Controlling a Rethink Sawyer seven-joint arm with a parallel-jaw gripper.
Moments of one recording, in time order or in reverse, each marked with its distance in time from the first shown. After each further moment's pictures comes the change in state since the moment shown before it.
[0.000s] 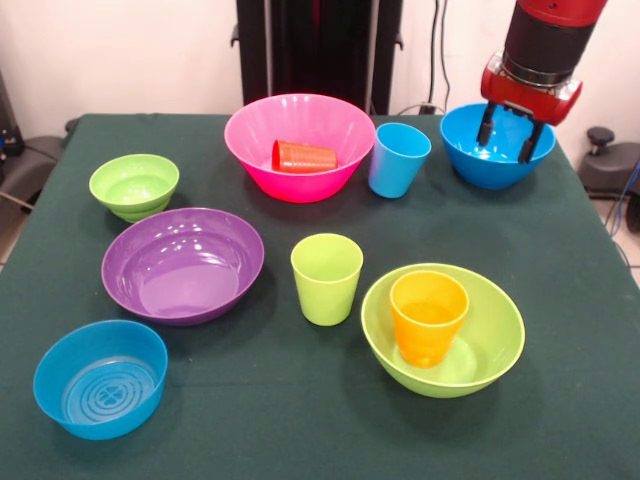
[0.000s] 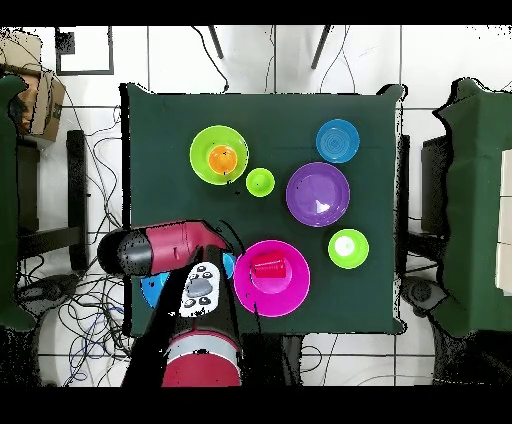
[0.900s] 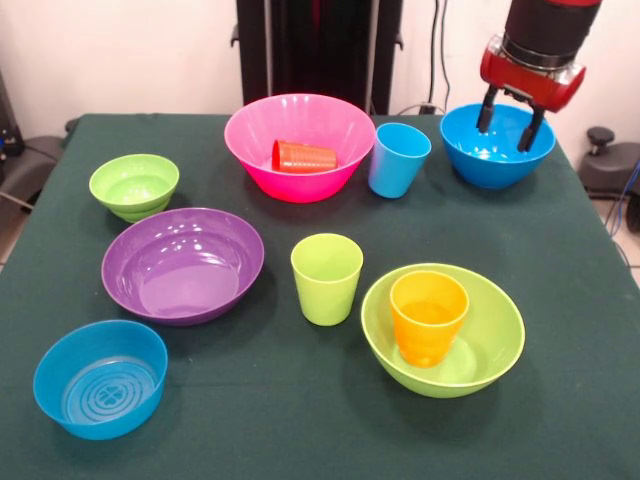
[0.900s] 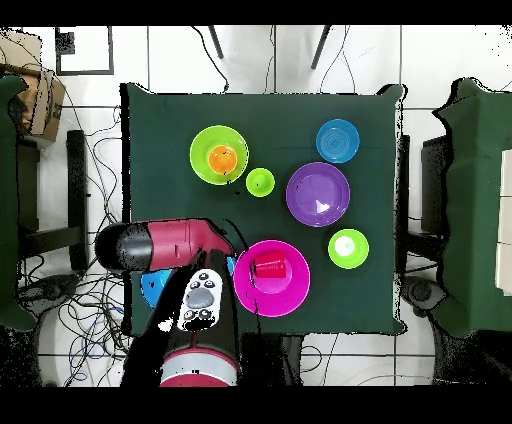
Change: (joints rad) arm 0.014 -0.032 -0.045 -0.007 0.081 0.057 0.000
